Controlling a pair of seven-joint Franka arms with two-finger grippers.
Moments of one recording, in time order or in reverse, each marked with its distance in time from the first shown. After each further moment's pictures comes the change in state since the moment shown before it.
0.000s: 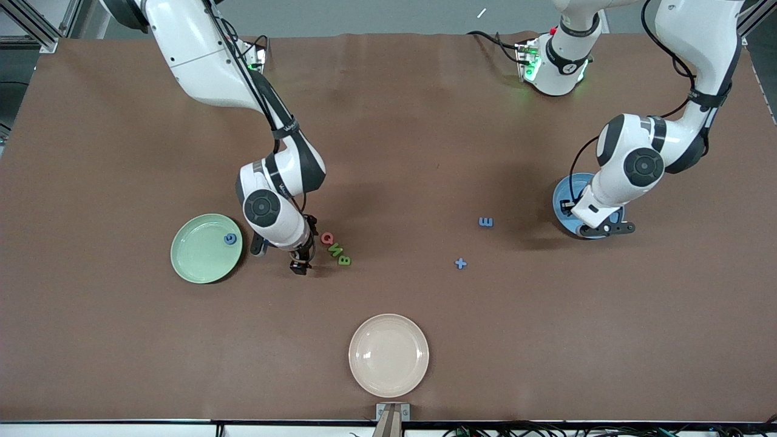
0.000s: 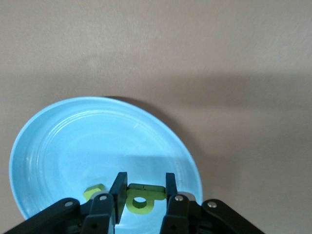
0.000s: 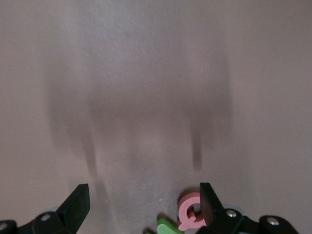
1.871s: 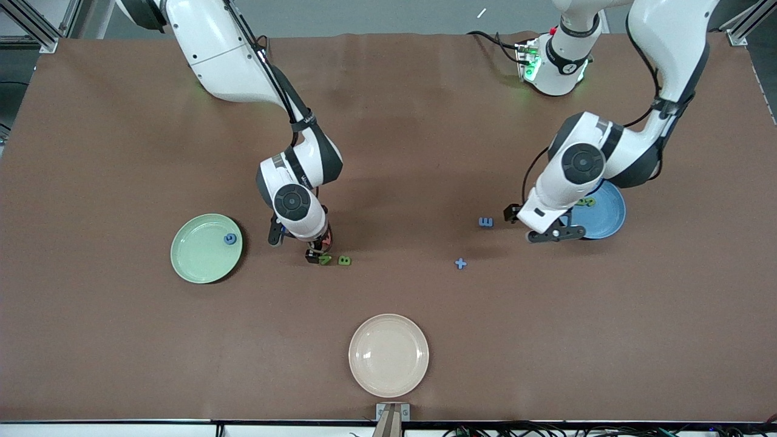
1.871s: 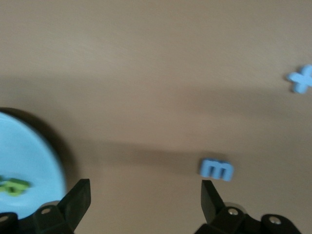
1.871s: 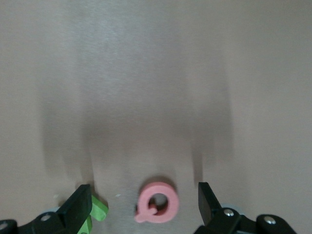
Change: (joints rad) left arm -0.003 0.114 -0.316 0.257 0.031 -0.193 -0.349; right arm 0.072 0.016 -0.025 0.010 -0.048 -0.043 0.080
